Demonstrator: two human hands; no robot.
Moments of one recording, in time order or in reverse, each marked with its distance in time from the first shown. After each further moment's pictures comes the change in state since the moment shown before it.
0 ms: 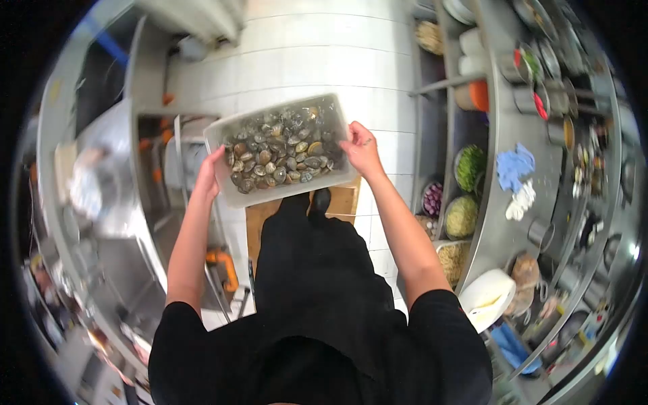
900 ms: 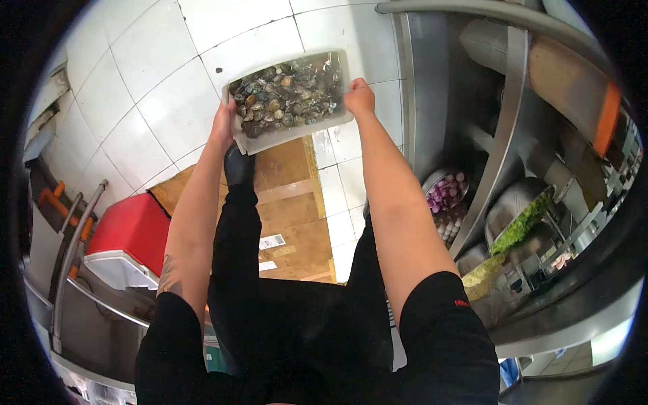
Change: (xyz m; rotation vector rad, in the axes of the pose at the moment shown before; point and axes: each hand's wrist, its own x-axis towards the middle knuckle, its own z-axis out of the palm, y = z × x) left_hand 0.627 -0.365 0.090 0.248 0.043 -0.143; right_hand 0.288 0.593 -0.268 -0.737 0.394 0.631
